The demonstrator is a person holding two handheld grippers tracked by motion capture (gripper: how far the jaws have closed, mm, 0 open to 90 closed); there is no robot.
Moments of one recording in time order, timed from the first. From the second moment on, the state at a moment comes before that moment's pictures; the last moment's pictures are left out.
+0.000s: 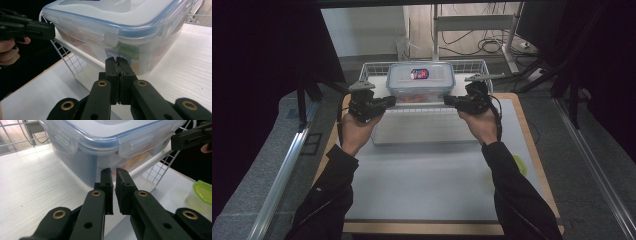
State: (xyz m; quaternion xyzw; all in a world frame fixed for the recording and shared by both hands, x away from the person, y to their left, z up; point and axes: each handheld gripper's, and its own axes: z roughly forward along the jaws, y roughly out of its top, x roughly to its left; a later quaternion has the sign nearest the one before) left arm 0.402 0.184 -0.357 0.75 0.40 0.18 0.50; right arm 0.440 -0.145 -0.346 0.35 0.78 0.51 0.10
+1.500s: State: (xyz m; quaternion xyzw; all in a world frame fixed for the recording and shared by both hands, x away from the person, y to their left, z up) left arm 0.347 0.175 -0.395 0.78 0.34 0.17 0.49; right arm 0.397 -0.152 -0.368 0.32 0.79 0.50 0.12
